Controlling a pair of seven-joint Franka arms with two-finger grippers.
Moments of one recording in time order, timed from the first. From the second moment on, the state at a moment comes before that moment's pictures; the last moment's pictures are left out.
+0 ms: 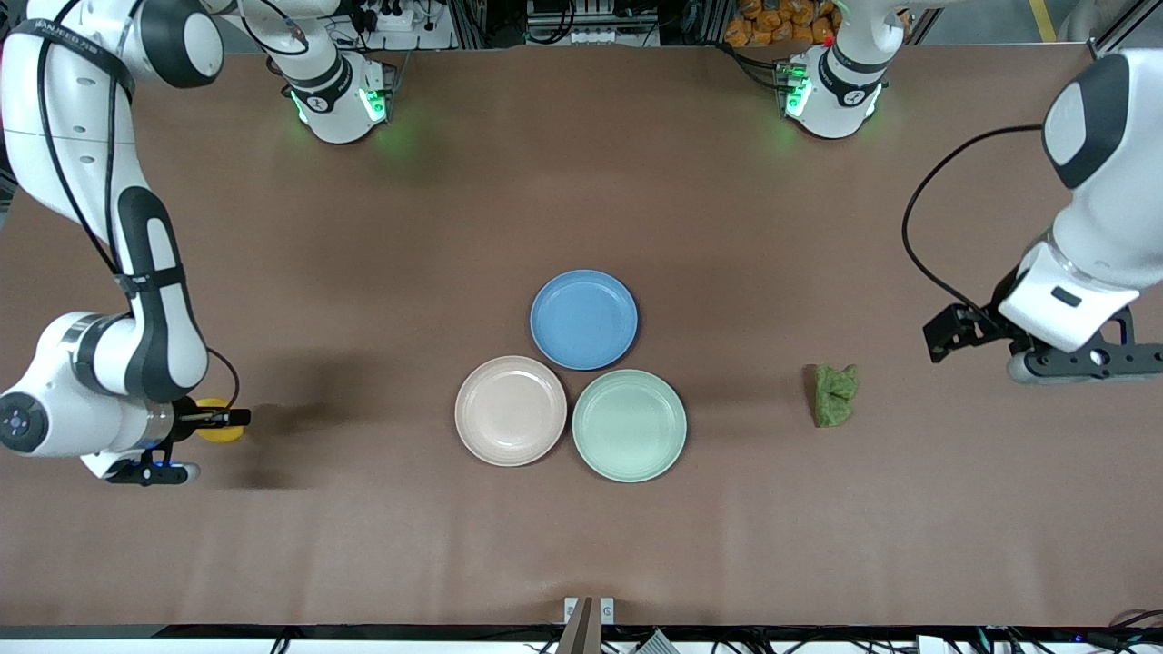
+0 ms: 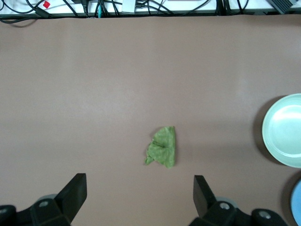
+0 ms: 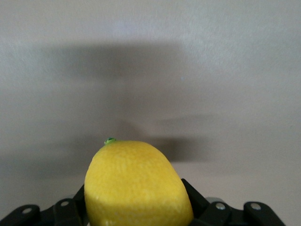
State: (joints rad) left arm -0.03 0.20 -0.14 -1.52 0.11 1.86 -0.19; right arm -0.09 0.77 -0.07 -1.42 0.06 2.01 -0.16
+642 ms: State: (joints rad) left arm -0.02 0.11 -0.15 -1.52 0.07 1.72 -0.19; right arm -0.10 0.63 -0.07 -1.76 0.06 2.31 -0.19
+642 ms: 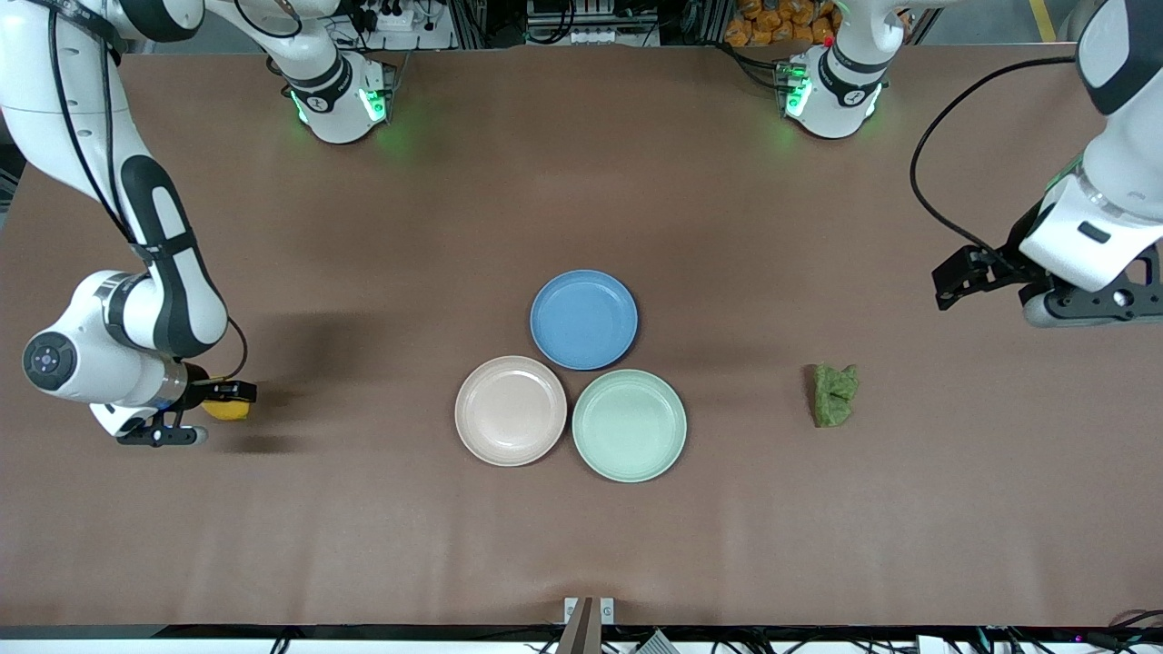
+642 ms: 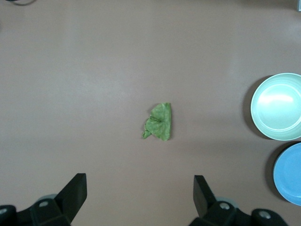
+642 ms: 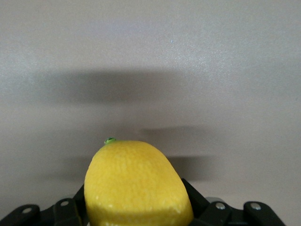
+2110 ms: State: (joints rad) left arm -0.02 0.05 -0.14 -1.52 0.05 1.62 -0.19; right arm -0.10 0.59 -0.05 -1.96 0.11 2.57 -0.19
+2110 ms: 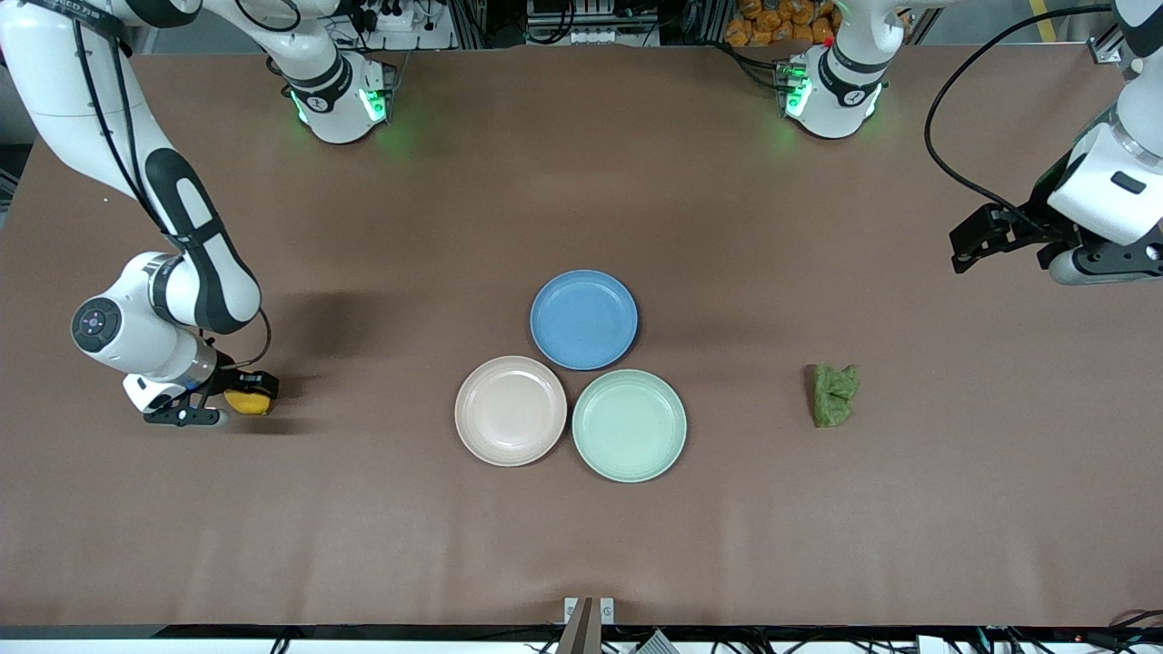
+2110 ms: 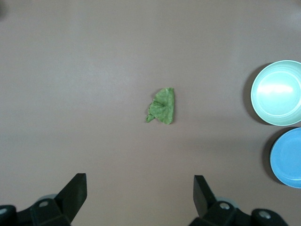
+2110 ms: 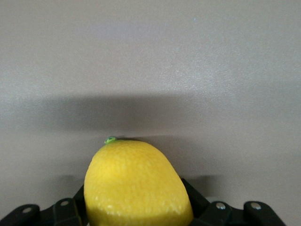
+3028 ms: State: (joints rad) left arm -0.02 0.04 -0.14 -1.52 0.02 1.62 -0.19; right arm -0.09 0.58 -0.05 -1.80 0.12 2.28 -0.19
